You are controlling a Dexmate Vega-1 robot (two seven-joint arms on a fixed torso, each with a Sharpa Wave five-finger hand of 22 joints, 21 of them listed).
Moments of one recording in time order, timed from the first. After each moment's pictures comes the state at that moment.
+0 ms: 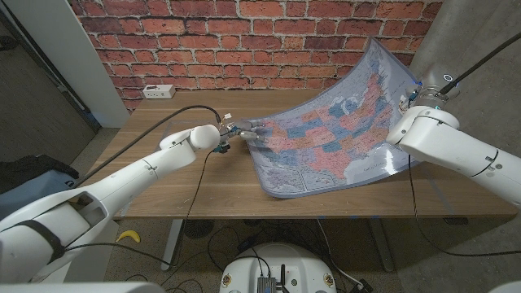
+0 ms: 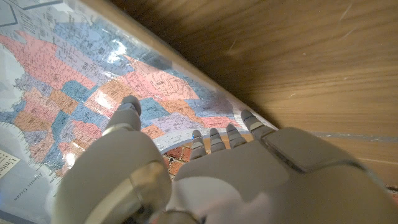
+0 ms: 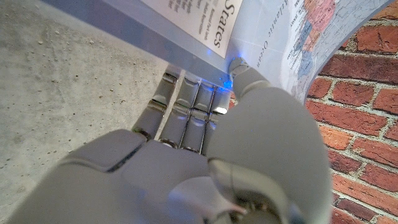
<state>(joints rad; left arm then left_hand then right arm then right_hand) 0.50 0.69 0.80 -1.49 0.18 0.14 -0.26 0.54 -0.06 0.36 -0.12 0.23 0.01 -0.12 0.19 0.17 -0.06 -0.08 0.21 0.18 -0.08 -0.04 0.19 0.17 -0.04 0.04 0.31 0.18 -0.64 -1.04 -0.60 -2.26 0.42 -1.40 -1.12 1.14 0.06 0.40 -0.16 0.22 1.10 0.07 0.45 0.24 1.00 0.05 0.61 0.42 0.89 -0.11 0.80 0.71 0.61 0.03 0.59 0.20</state>
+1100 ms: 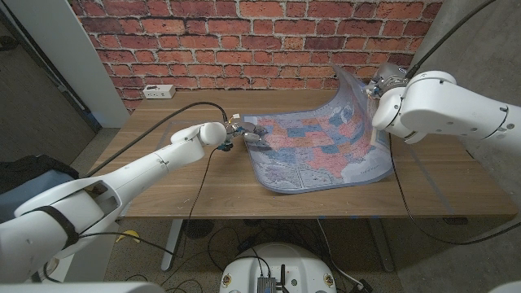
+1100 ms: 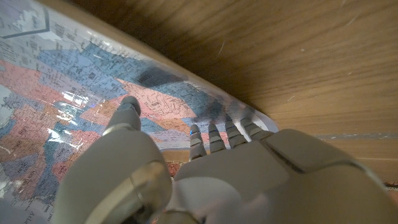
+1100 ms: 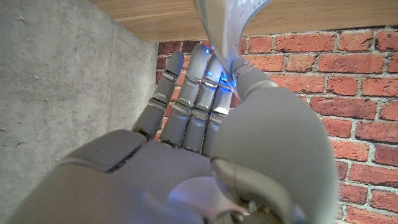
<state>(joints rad) 0.42 0.64 0.90 -1.41 0.26 0.20 -0.34 0.55 -0.05 0.33 -0.12 0.23 0.07 -0.12 0.19 0.17 0.00 -0.08 0.21 0.18 -0.02 -0.03 0.19 0.17 -0.03 0.04 0.28 0.18 -0.14 -1.11 -0.99 -2.38 0.95 -1.40 -1.12 1.12 0.04 0.44 -0.16 0.27 1.10 0.07 0.45 0.25 1.00 0.06 0.61 0.45 0.91 -0.11 0.78 0.75 0.64 0.05 0.62 0.20</state>
